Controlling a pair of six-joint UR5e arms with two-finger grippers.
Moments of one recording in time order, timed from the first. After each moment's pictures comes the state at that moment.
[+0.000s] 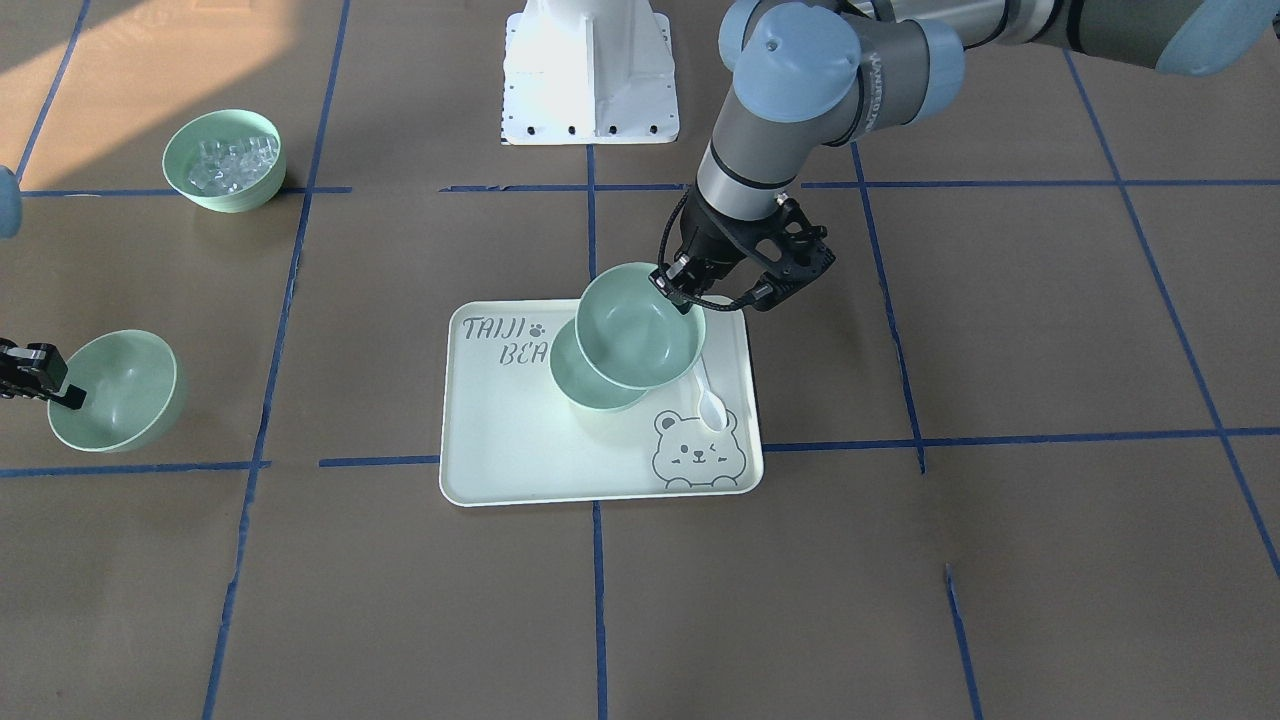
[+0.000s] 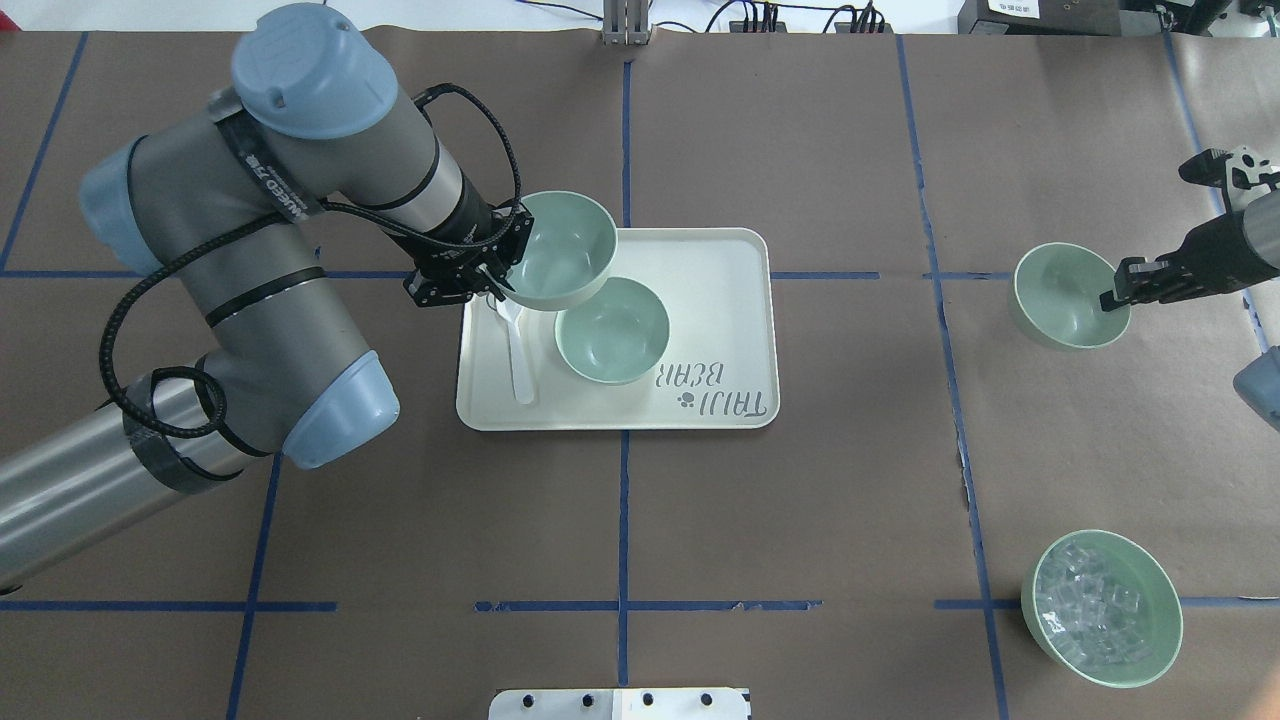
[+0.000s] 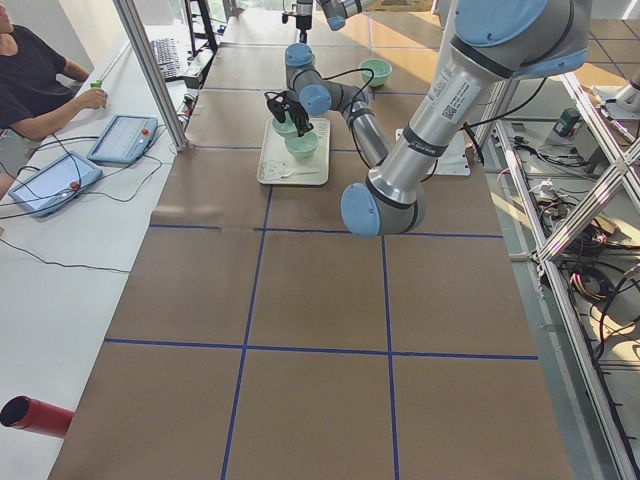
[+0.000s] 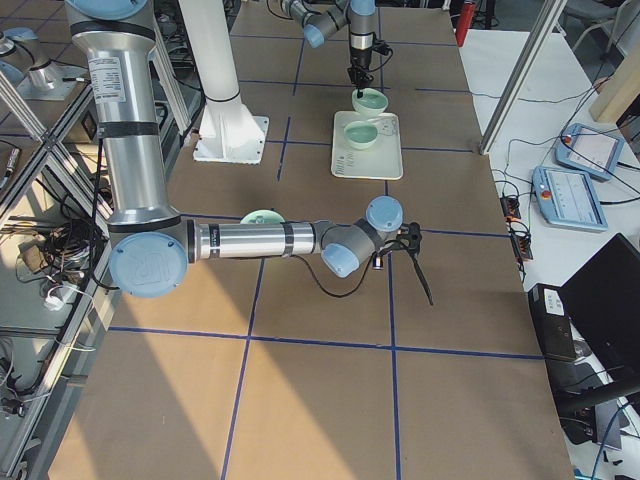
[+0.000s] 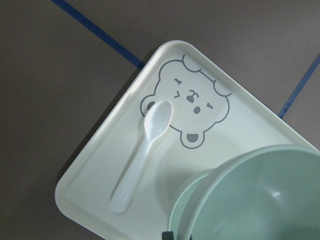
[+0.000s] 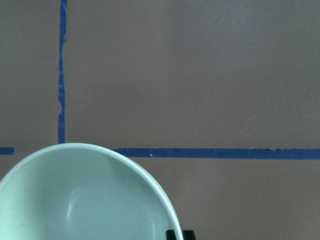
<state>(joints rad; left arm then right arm) -0.66 -2.30 -1.69 -1.61 -2.03 -1.79 1.18 -1.46 1.46 -0.88 2.44 0.80</state>
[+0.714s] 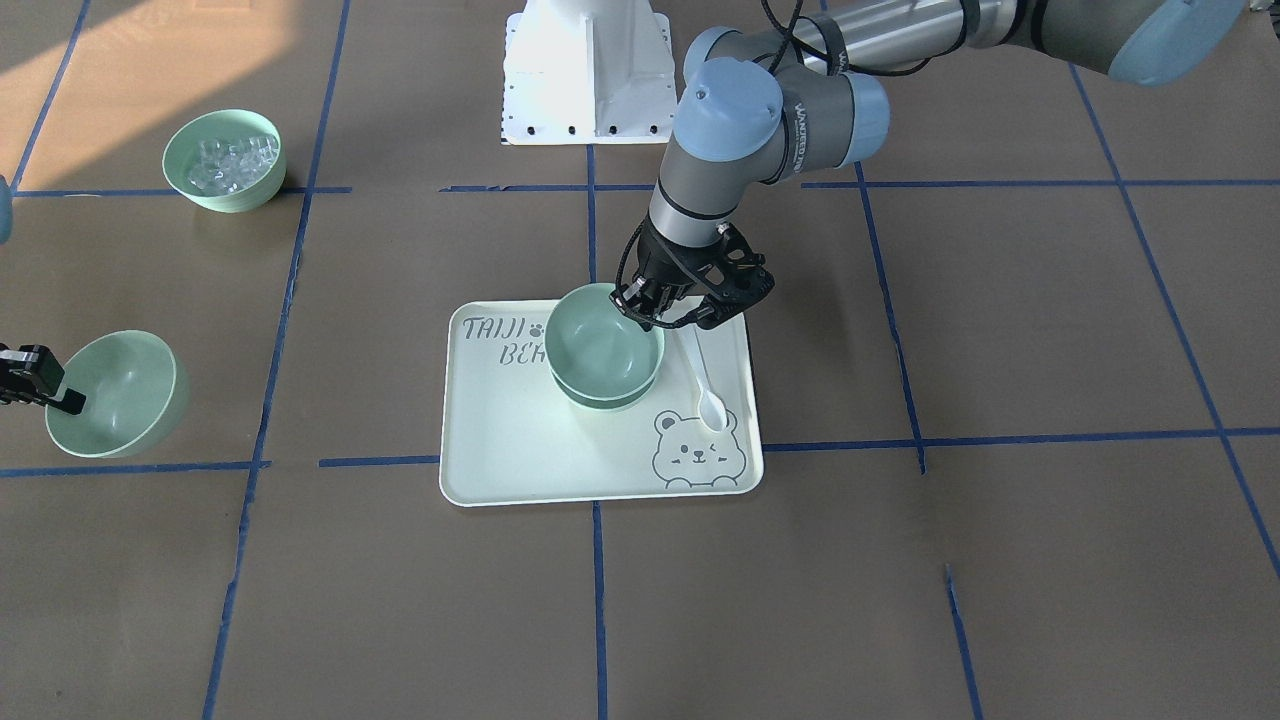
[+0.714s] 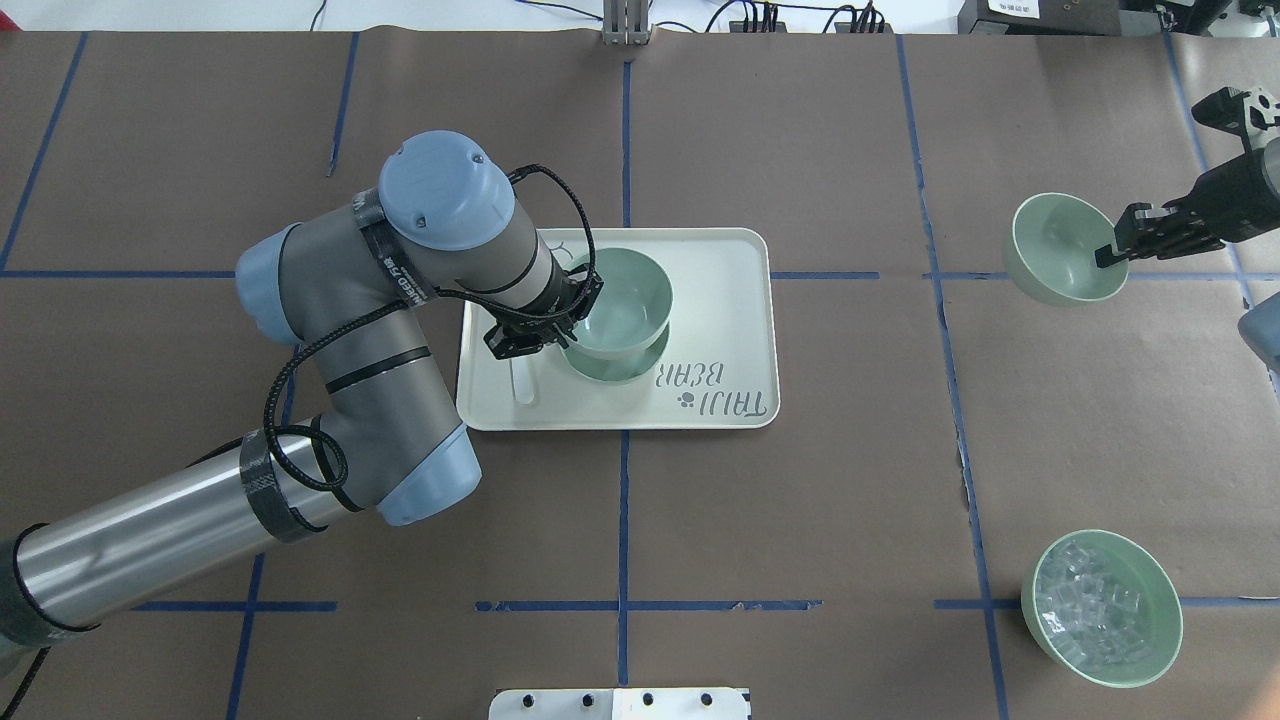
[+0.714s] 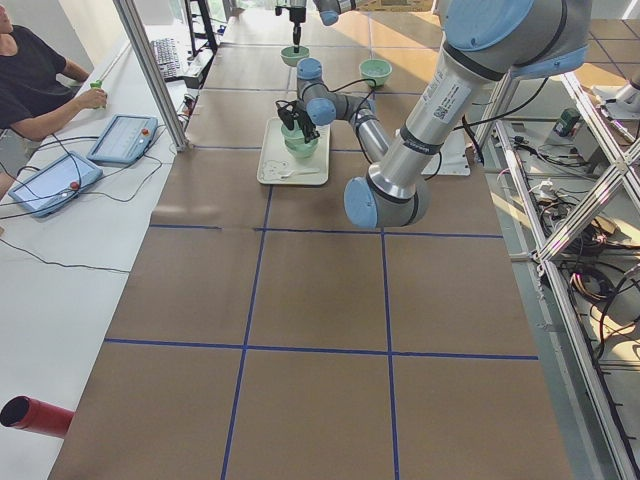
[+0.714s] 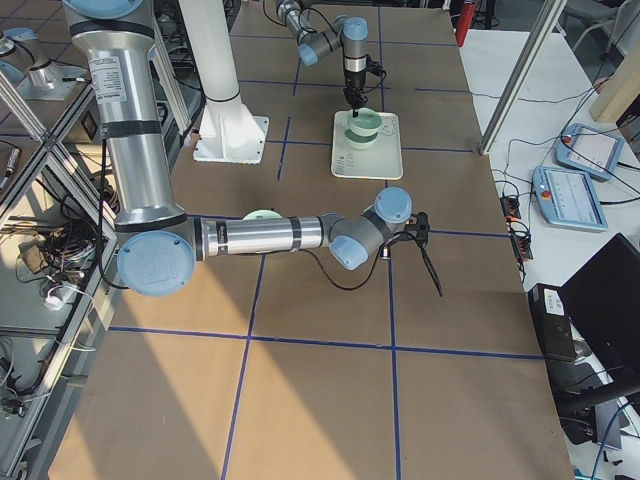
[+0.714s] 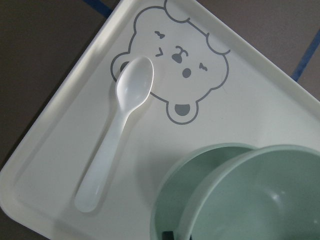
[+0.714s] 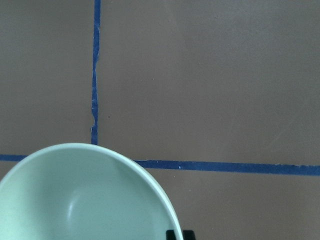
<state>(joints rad) -0.59 -2.31 -1.58 -1.73 -1.96 -1.80 1.20 -1.42 1.46 -0.90 2.48 0.80</state>
